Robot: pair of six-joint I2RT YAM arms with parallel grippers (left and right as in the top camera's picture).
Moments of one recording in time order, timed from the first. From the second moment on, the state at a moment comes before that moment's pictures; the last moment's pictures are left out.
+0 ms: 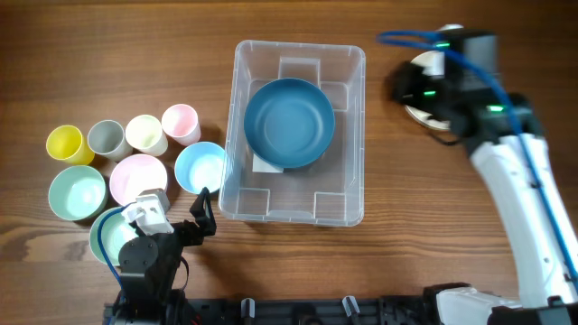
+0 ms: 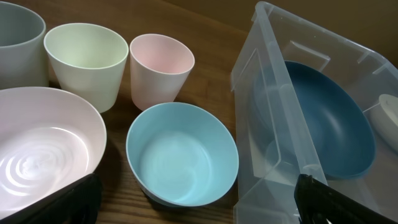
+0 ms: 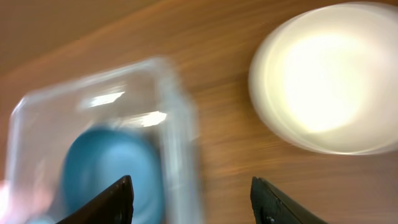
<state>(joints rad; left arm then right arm) -0.06 0.02 0.14 -0.49 0.05 -0.36 0.12 1.43 1.38 -0.80 -0.03 0.45</state>
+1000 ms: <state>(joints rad) -0.06 0.02 0.14 -0.49 0.05 -0.36 -0.29 1.98 1.36 -0.76 -0.05 0.60</state>
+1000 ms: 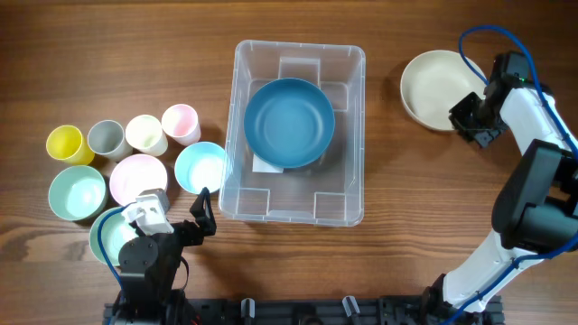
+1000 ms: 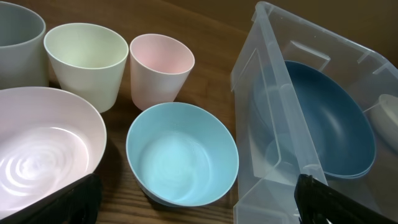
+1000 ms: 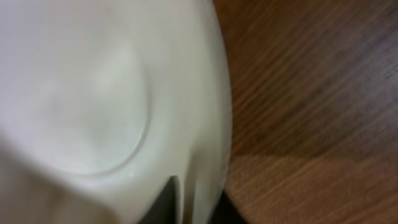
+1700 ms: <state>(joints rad) -0.06 0.02 0.14 -0.49 0.05 -0.36 0.12 1.29 1.36 -0.77 -0.07 0.56</state>
